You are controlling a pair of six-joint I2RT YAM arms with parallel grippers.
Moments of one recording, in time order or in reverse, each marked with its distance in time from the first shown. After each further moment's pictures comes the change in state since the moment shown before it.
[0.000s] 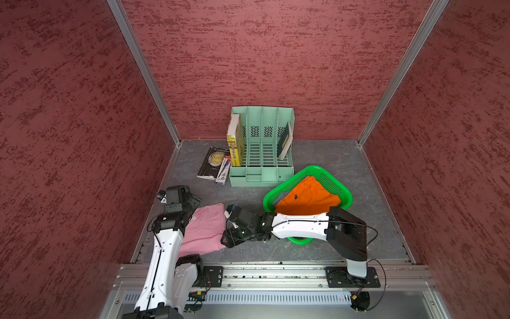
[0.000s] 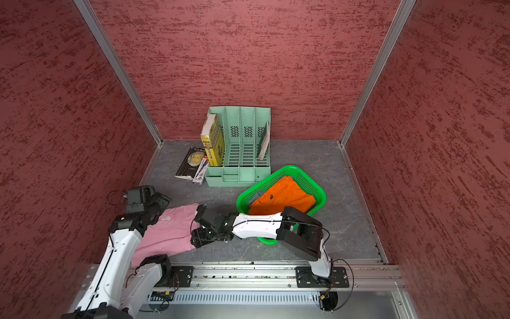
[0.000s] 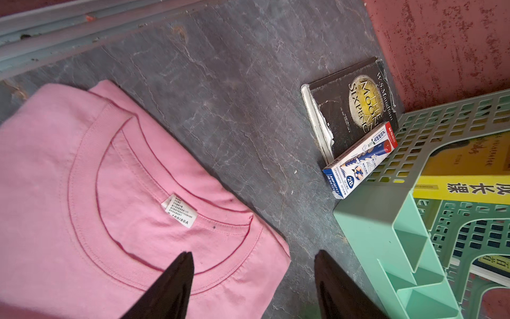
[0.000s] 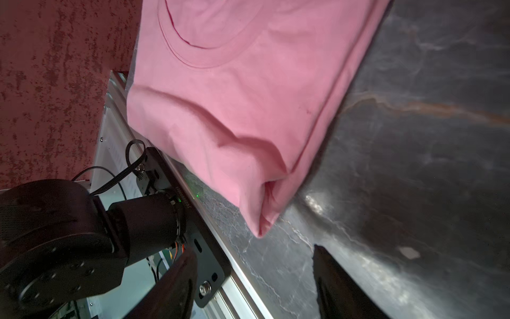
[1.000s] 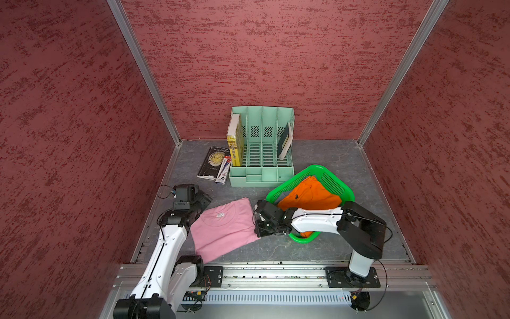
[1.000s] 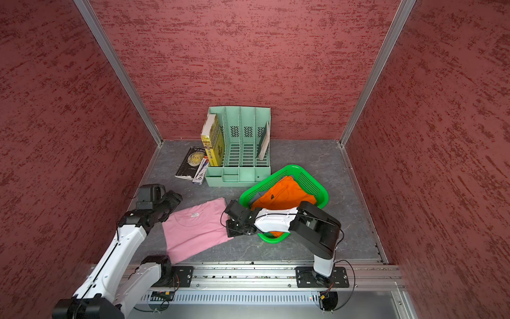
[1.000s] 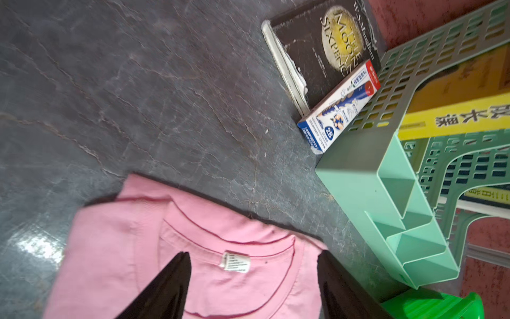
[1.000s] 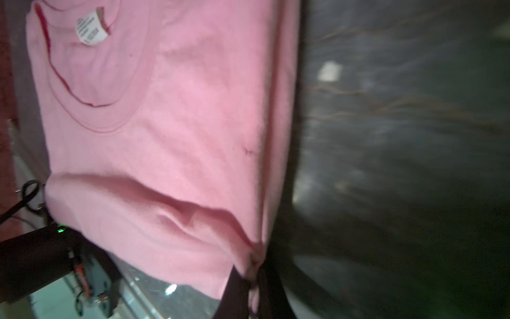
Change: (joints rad) left arm -0.188 0.064 -0.030 0.079 0.027 0.000; right arm -0.221 -0.205 -0.377 -0.026 0.035 -0.020
